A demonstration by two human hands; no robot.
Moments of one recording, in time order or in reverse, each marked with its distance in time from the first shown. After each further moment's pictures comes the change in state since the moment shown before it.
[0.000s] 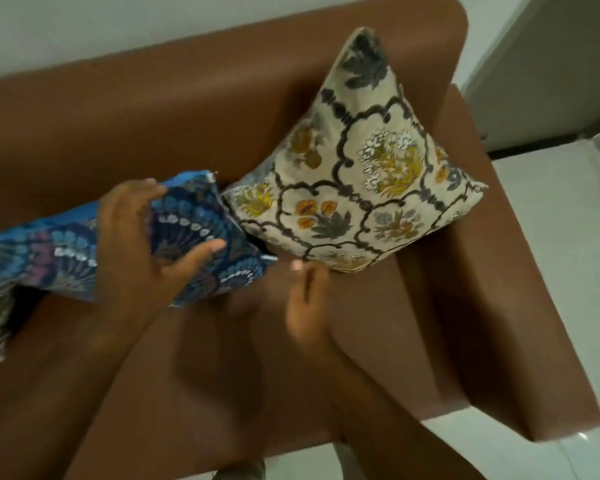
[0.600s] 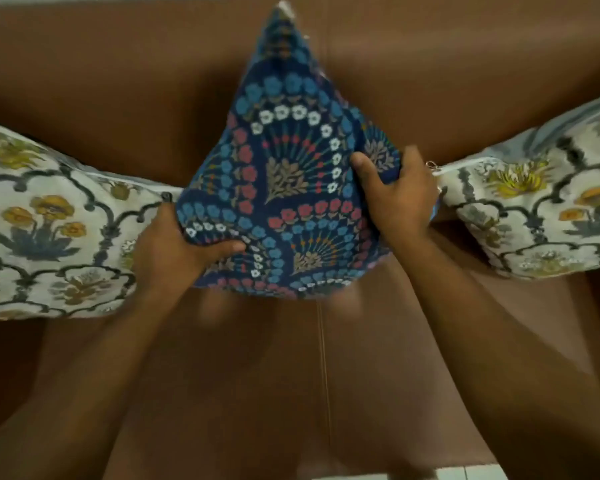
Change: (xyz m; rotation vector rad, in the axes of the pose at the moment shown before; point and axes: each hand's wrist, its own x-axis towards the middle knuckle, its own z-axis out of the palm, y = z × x) left_hand -0.095 -0.346 -0.103 -0.022 -0.181 -0.689; right_hand -0.003 -0.122 0.236 -0.330 -0.025 -0.367
